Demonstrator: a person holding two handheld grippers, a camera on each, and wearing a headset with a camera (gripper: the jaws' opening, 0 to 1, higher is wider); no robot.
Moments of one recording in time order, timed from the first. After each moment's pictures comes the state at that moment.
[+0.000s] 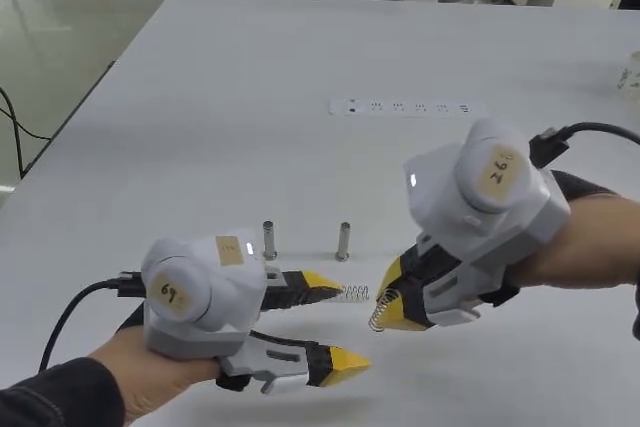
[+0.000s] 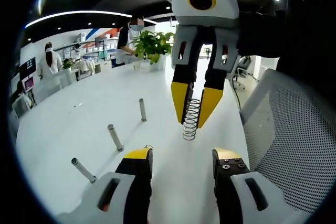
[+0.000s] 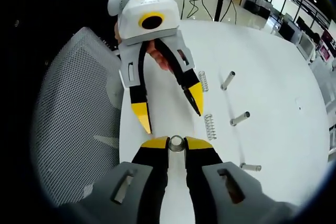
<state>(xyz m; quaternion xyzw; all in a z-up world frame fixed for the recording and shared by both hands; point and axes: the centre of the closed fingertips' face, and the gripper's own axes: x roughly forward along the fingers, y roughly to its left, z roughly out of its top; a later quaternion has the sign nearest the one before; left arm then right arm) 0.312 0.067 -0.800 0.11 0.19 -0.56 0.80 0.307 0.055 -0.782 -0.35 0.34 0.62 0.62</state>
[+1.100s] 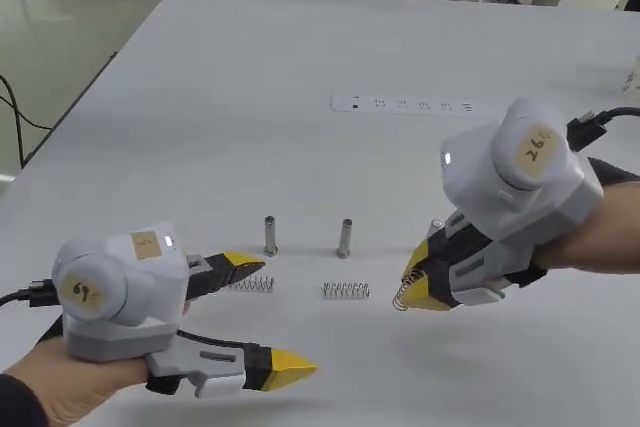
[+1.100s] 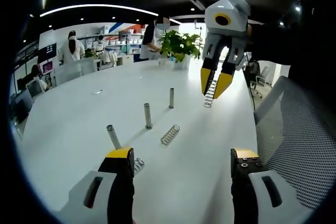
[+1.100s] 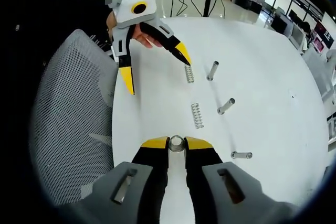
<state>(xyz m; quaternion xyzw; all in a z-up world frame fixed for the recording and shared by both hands) 0.322 0.131 -0.803 0.07 0.21 -0.48 0.85 0.330 0.032 -0.779 -0.35 0.35 0.59 0.64</state>
